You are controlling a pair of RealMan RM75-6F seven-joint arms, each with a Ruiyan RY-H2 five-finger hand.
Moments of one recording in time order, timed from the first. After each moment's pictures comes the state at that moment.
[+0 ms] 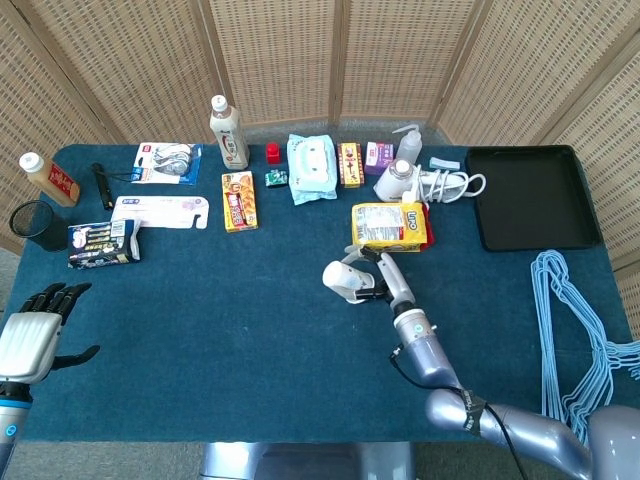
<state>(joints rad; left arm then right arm) -0.15 -1.11 -0.02 -1.71 1.46 1.39 0.20 0.68 -1.72 0.40 -1.45 -0.88 0.87 0.34</state>
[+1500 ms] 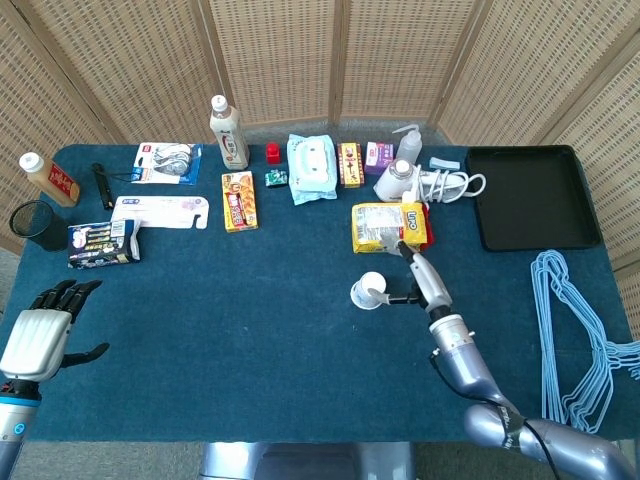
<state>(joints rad) -0.16 -1.11 -0.03 -1.73 1.48 1.40 0.21 0.56 -1.55 0.34 -1.52 -1.11 0.93 0.38</state>
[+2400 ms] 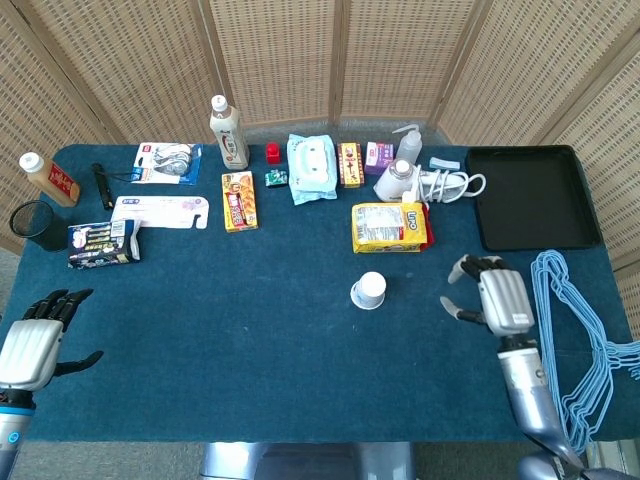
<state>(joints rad) -0.13 -1.15 -0.01 -1.67 1.48 1.43 0.15 0.37 -1.36 0.17 -1.63 -1.34 1.36 -0.10</state>
